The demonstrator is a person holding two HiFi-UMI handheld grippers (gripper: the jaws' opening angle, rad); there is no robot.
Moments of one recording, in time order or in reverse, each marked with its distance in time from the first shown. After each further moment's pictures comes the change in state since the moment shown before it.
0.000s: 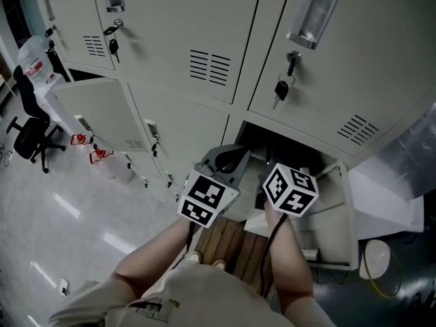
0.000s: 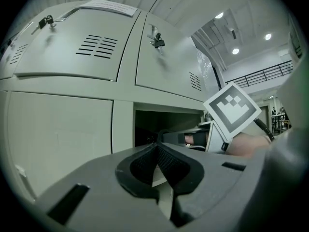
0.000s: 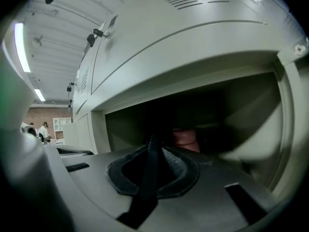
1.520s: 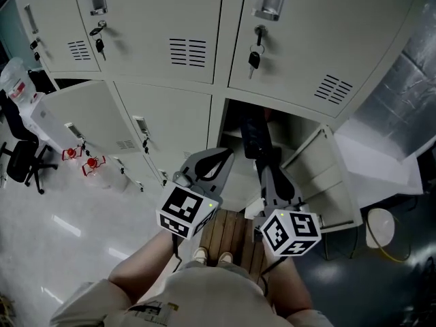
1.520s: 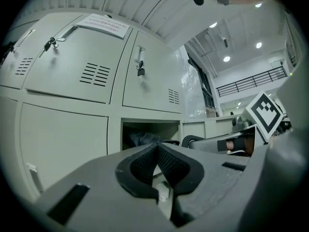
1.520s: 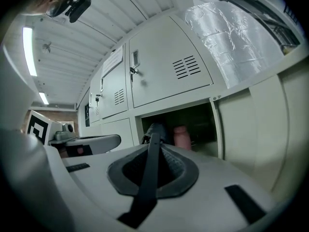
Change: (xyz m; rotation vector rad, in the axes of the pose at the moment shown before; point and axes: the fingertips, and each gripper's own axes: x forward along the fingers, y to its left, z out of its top) left arm -0.071 -0.043 0.010 0.008 -0.045 -0.104; right arm -0.151 0.037 -0.023 0.008 -0.056 0.002
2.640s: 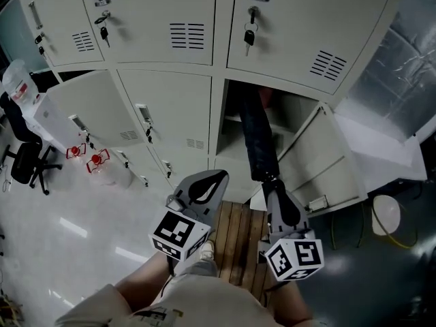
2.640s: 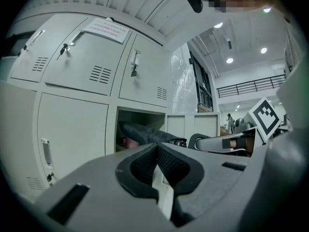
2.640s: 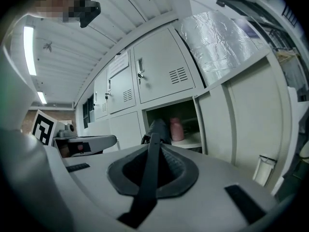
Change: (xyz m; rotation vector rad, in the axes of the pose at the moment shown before) left arm -0.072 -0.053 -0.033 -0.064 0.057 -0.017; right arm -0.097 0.015 -0.040 0.009 0.019 -0.030
